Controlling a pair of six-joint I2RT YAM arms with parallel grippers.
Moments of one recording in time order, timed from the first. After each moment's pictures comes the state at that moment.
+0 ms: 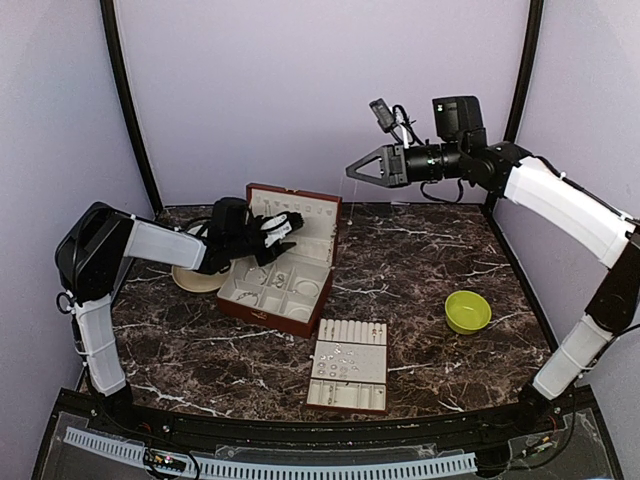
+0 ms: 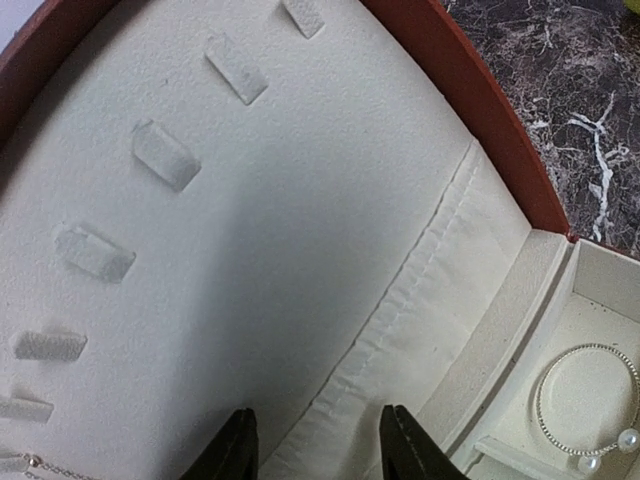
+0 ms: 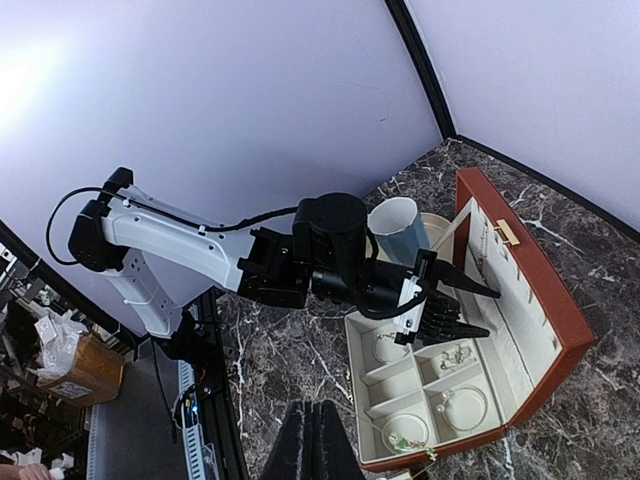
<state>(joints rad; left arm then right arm) -0.52 1.94 1.13 0.40 0.24 0.77 0.60 1.58 1.62 -0.38 -0.76 0.26</state>
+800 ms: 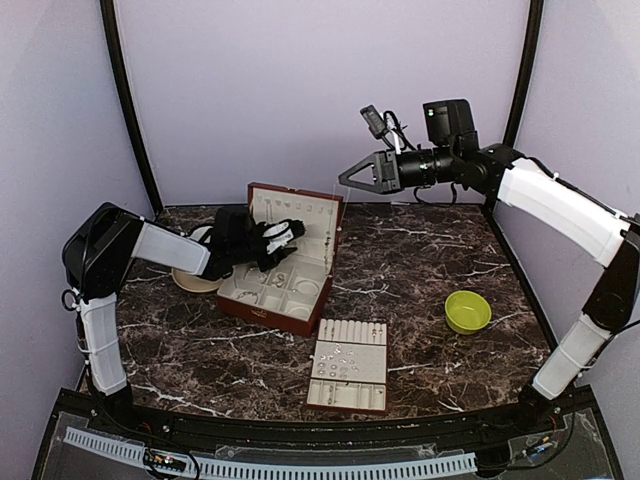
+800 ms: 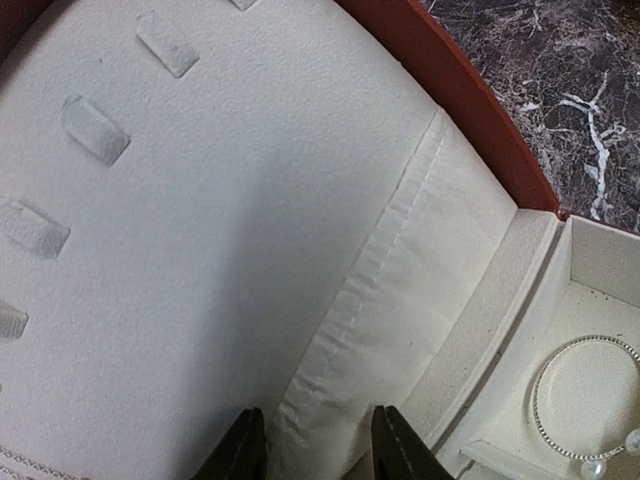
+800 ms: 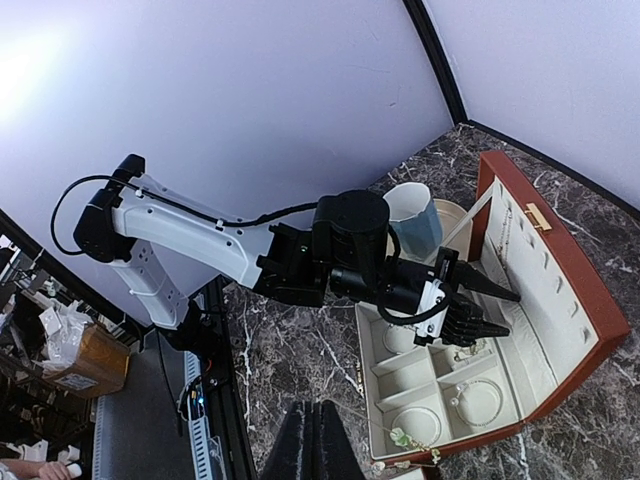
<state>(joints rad) -0.52 1.99 1.11 0.47 0.25 0.78 0.64 1.61 1.62 -0.39 -0.76 0.26</state>
